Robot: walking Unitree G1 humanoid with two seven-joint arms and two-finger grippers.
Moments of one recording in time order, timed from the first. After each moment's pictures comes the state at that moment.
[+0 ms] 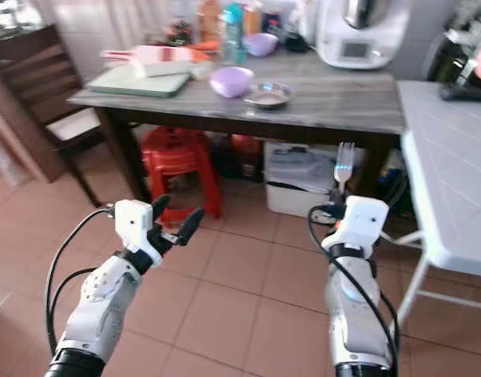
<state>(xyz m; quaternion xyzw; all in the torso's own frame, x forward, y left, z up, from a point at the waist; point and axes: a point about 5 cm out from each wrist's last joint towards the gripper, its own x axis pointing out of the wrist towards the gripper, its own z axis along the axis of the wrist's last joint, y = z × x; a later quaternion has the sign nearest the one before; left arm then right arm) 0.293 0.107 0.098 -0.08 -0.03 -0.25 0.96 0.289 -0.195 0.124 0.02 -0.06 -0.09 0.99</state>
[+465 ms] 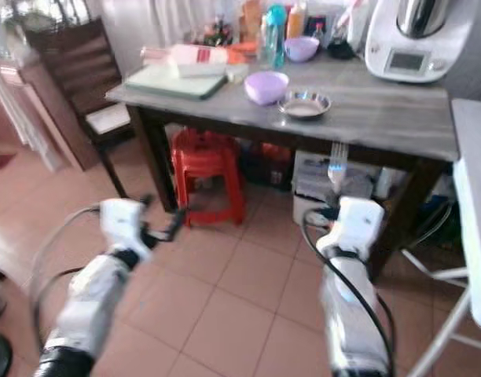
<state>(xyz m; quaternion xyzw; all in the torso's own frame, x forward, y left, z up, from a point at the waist) 0.297 0.136 0.098 -0.04 -0.03 -0.19 0.98 0.279 -0.190 0.123 0.02 -0.06 -0.08 0.99</state>
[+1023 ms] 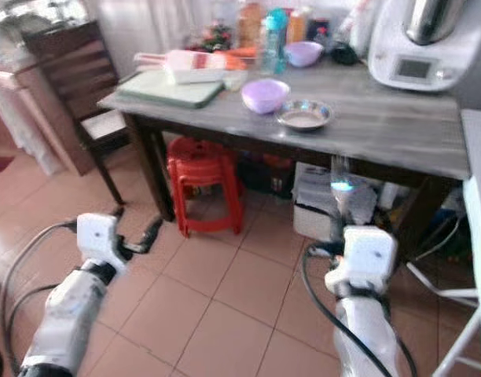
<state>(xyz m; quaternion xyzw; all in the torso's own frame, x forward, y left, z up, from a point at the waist) 0.281 0.149 0.080 -0.02 -0.01 -0.16 0.99 0.224 -0.193 0.121 -0.04 -0.05 -0.07 1.00</state>
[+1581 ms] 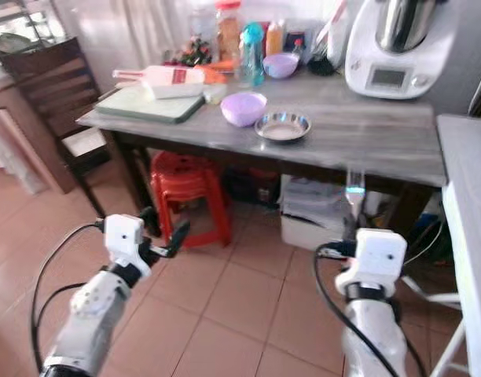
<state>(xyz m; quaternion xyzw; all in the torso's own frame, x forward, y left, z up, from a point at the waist) 0.277 0.142 0.080 -0.02 -0.01 -0.18 0.98 0.229 -0.186 0.126 -0.02 -0.05 -0.07 1.00</state>
